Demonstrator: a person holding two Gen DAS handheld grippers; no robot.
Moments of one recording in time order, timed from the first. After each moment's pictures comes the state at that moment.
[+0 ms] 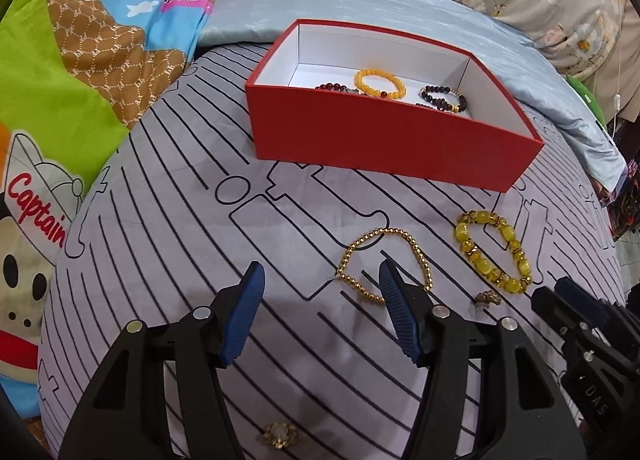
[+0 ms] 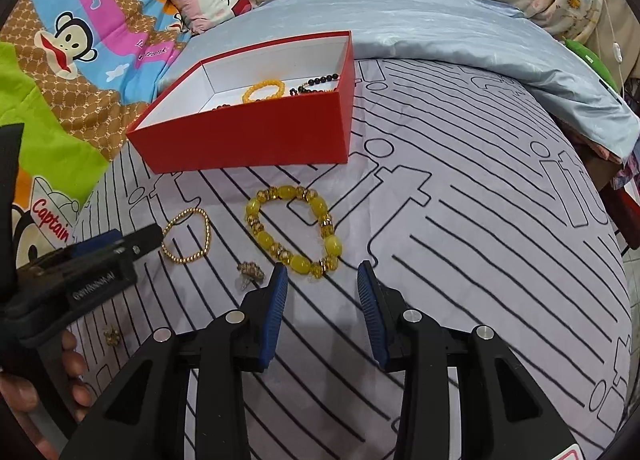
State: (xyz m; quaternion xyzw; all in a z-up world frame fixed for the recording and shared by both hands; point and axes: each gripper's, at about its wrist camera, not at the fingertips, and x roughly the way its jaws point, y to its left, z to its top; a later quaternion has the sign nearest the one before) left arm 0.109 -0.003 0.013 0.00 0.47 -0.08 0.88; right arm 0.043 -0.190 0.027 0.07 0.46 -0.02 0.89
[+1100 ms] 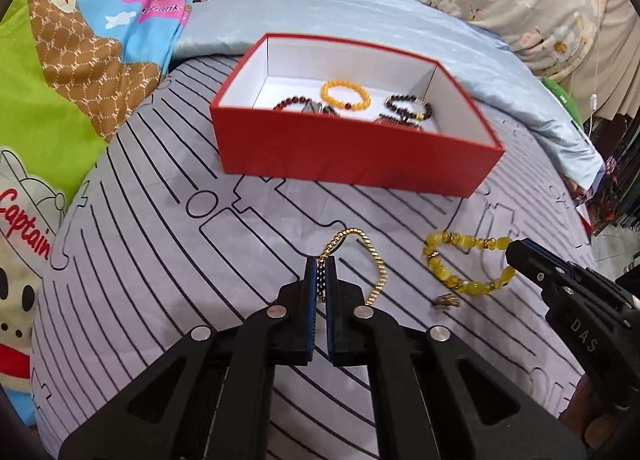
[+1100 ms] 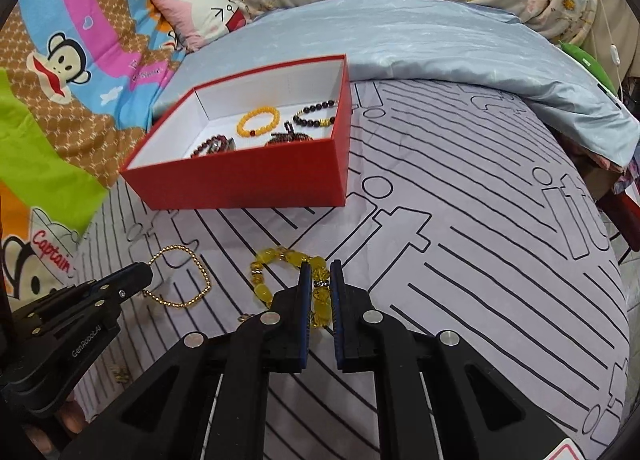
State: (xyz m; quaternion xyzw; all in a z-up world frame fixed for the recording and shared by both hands) left arm 0.099 -0.012 0.034 -0.02 0.45 -0.13 0.88; right arm 0.061 -0.196 0.043 0.09 0.44 -0.03 0.90
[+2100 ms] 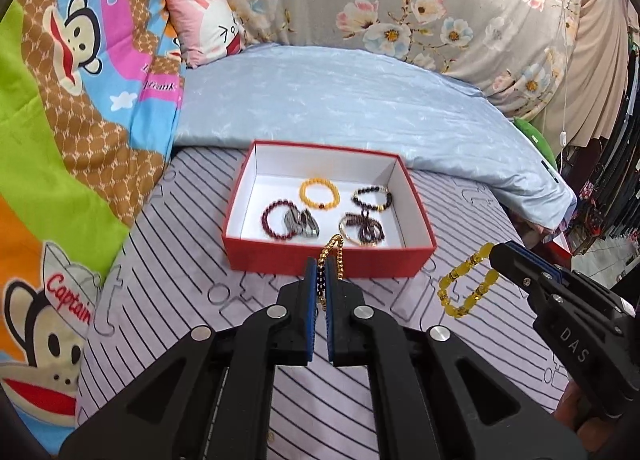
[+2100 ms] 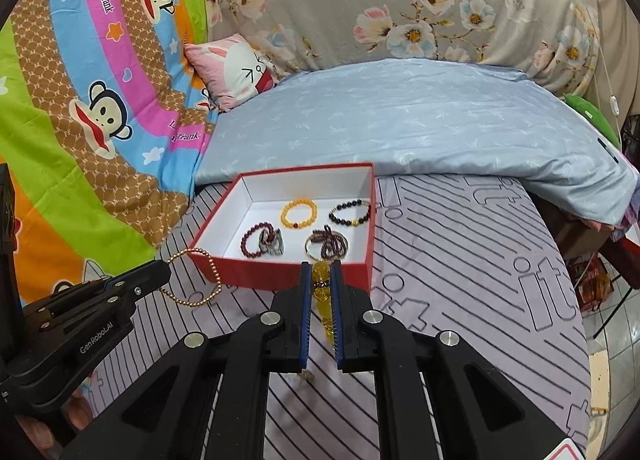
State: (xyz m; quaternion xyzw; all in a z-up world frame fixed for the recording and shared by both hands) left arm 0.099 -0.009 0.134 -0.02 0.37 -0.15 0.92; right arm 0.057 -0.188 0.141 0.08 0.35 0.00 0.93
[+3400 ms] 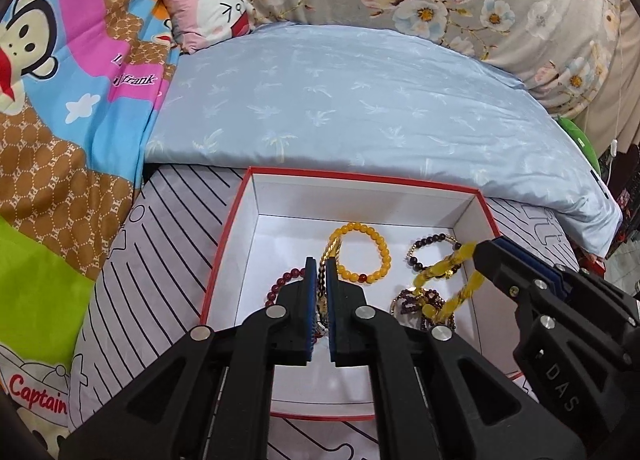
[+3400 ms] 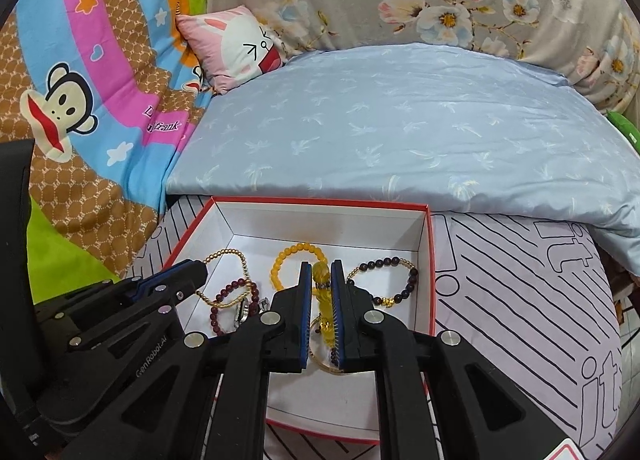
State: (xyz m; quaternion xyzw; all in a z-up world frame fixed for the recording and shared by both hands) left arm 0.248 -0.034 0.079 -0.01 0.41 -0.11 0.91; right arm 0.213 -0.170 0.094 0.06 0.38 0.02 0.92
